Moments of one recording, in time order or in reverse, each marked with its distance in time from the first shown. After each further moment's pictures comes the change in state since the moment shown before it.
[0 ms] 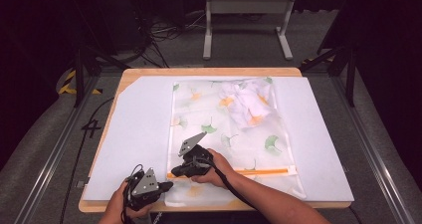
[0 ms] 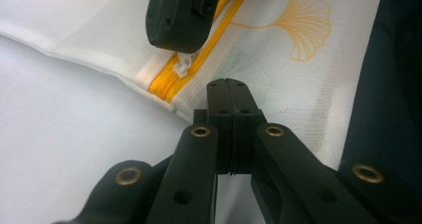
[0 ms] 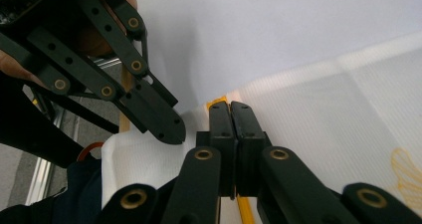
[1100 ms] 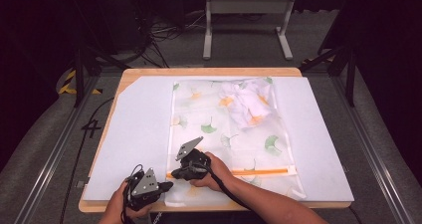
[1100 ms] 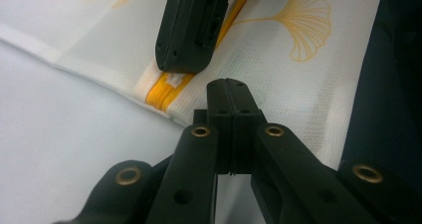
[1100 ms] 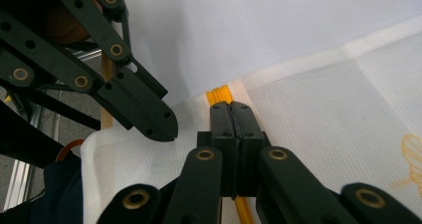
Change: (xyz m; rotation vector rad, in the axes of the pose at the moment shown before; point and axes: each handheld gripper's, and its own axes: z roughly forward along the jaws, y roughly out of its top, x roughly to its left) left arm 0.000 0.000 0.000 0.000 0.001 0.002; right arm 0.007 -0.004 0.011 0.038 -0.071 0.005
